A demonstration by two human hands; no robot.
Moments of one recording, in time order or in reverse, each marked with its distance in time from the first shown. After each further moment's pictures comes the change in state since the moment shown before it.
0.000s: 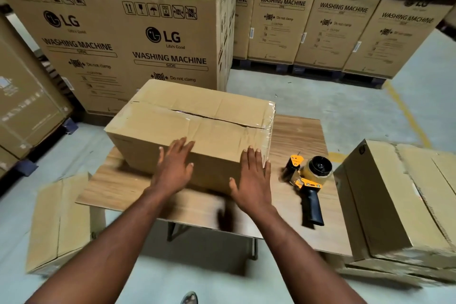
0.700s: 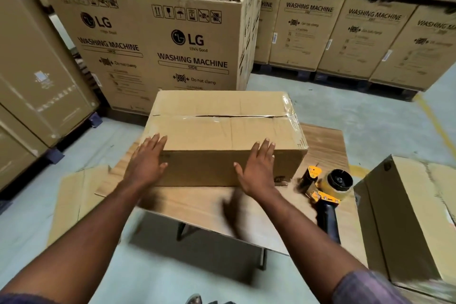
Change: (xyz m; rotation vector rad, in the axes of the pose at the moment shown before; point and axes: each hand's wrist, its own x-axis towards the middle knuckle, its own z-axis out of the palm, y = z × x) left_hand -0.004 -0.083 -0.038 0.197 -0.045 -0.262; right_hand 0.063 -0.014 0.014 0.044 -0.118 0.028
